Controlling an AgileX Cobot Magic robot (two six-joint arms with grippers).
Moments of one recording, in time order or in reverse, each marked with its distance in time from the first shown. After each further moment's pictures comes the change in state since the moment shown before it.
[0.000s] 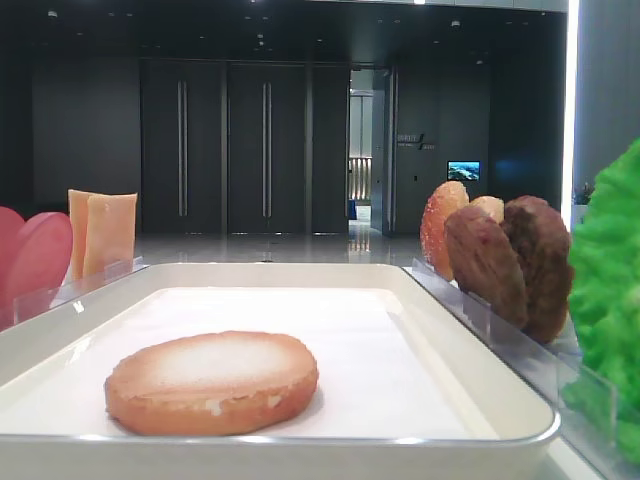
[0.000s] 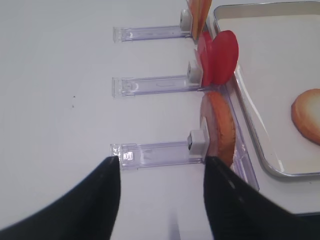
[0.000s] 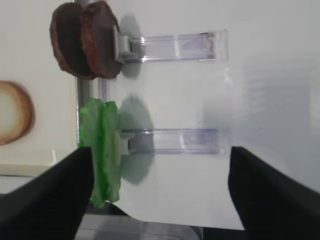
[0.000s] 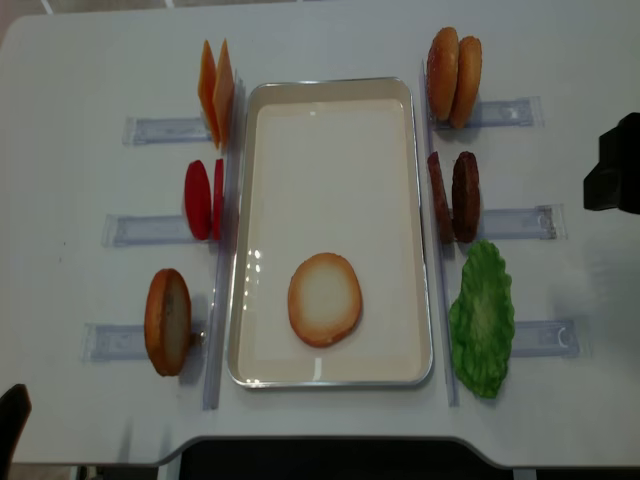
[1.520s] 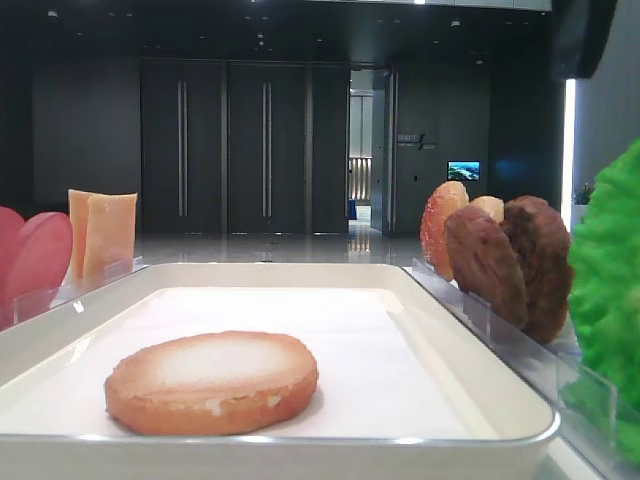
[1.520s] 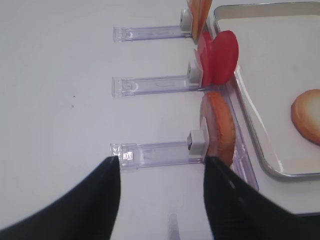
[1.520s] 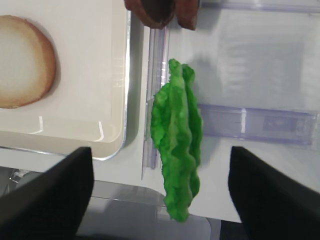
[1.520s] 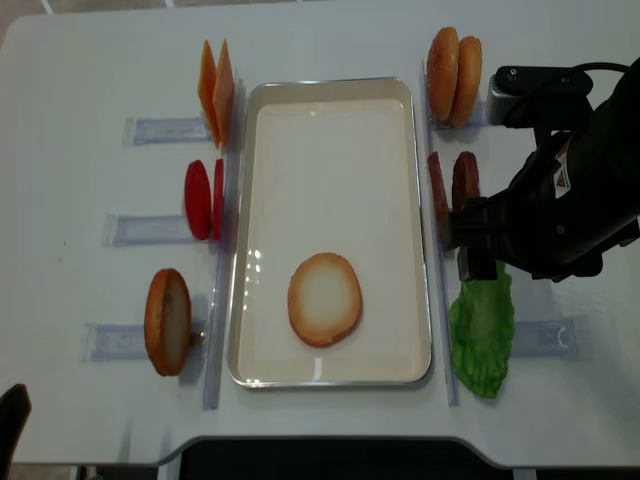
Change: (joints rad) left arm 0.000 0.000 0.000 0.000 0.000 -0.003; right arm 0.430 0.245 0.044 -0.095 -0.144 0.343
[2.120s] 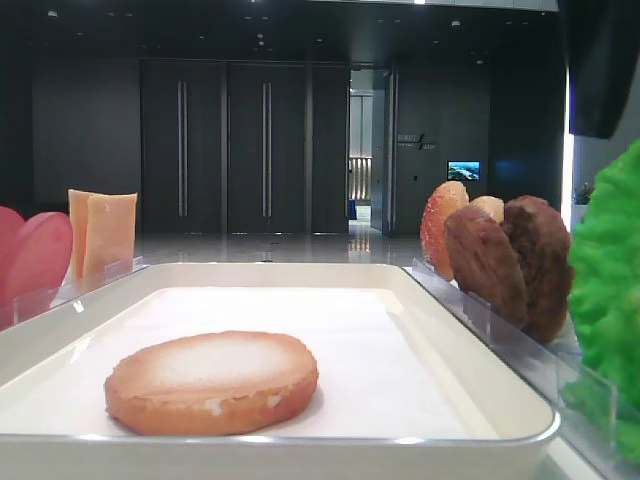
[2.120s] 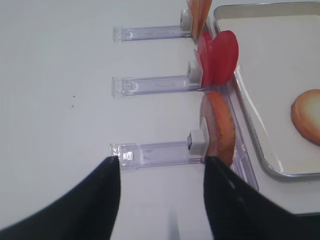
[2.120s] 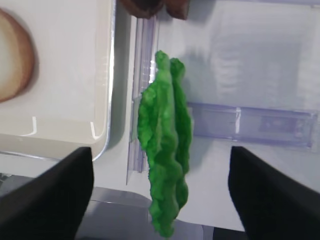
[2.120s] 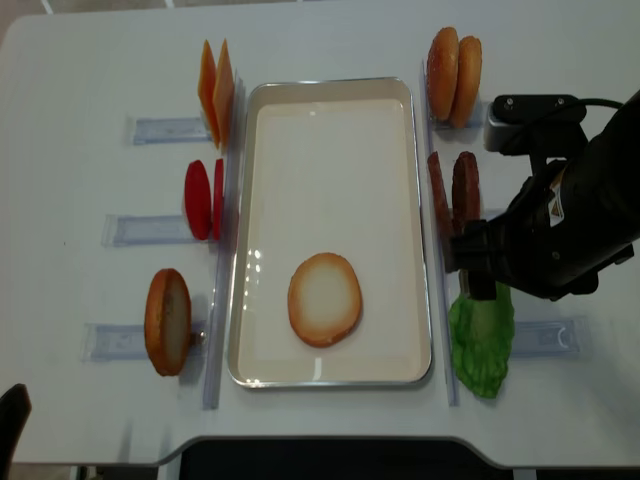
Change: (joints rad) left arm 0.000 0.000 0.000 0.000 0.000 0.000; right arm 0.000 0.000 0.087 -0.014 -0.077 -0.008
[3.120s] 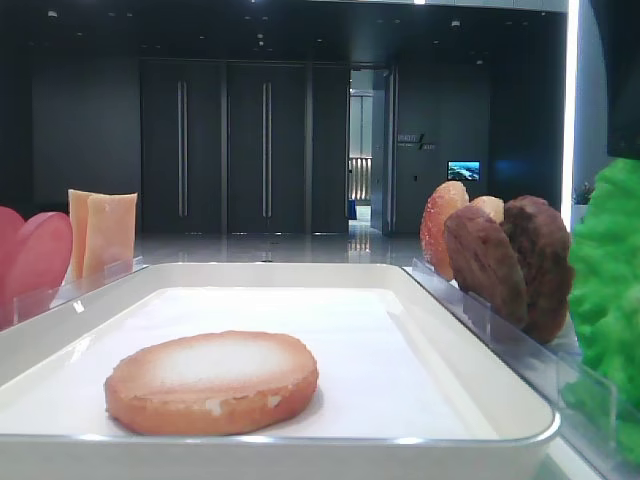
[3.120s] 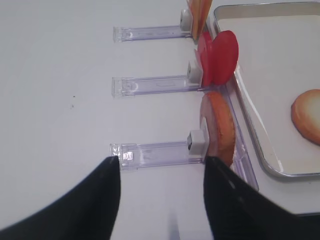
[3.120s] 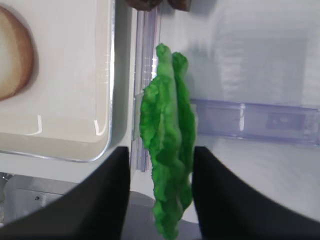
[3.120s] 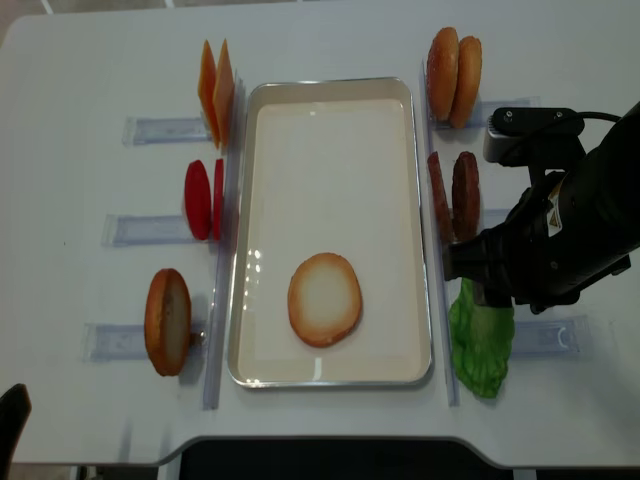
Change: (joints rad) left arm 0.000 0.000 0.000 0.000 0.000 0.000; right arm 0.000 0.000 0.023 0.018 -0.021 0.003
